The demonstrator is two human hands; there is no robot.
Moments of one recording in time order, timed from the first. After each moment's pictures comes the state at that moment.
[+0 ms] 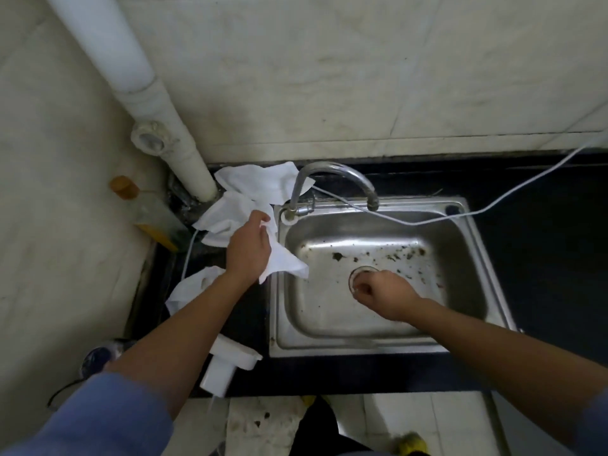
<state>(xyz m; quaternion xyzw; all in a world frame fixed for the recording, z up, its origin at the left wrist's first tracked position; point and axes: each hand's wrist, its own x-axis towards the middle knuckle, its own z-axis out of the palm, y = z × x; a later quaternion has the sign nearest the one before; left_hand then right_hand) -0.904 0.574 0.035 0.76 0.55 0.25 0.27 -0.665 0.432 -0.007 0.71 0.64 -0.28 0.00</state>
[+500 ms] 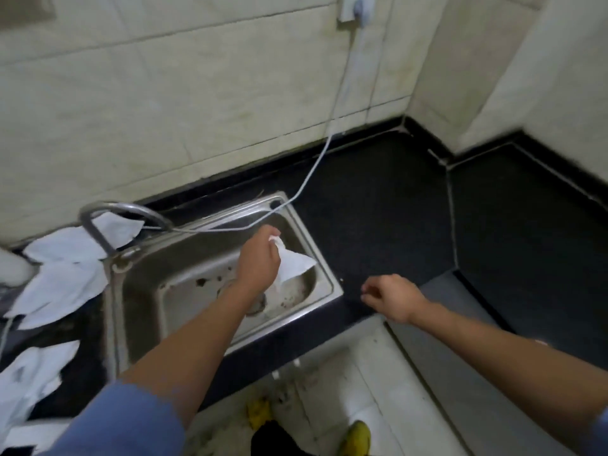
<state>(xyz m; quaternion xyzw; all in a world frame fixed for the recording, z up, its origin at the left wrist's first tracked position) -0.600 0.369 0.045 0.85 0.36 0.18 0.33 -0.440 0.141 0.021 0.86 0.44 -0.25 -0.06</state>
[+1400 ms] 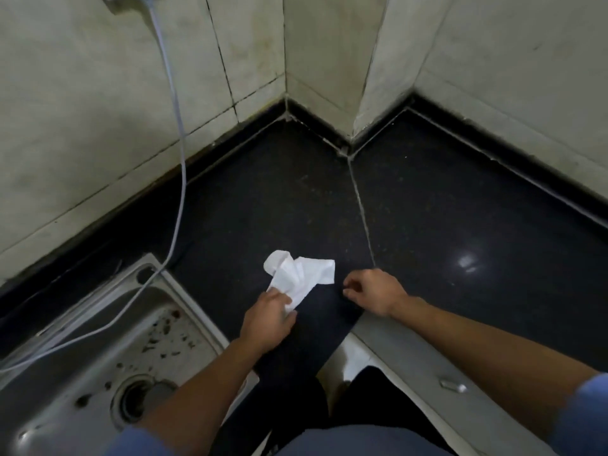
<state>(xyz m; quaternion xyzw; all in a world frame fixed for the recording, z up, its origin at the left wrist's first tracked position) -0.382 0.306 -0.064 0.93 0.17 -0.15 0.29 -0.238 0.104 -0.022 0.90 0.27 -0.32 -0.10</state>
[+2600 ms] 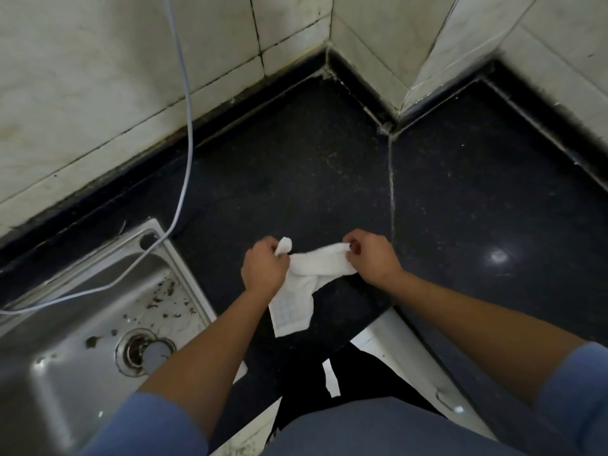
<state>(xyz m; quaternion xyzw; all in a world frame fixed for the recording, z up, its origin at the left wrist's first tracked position) -0.298 0.325 -0.050 0.81 0.46 -0.06 0.35 -0.164 0.155 -0.062 0.89 0.24 -0.30 -0.24</state>
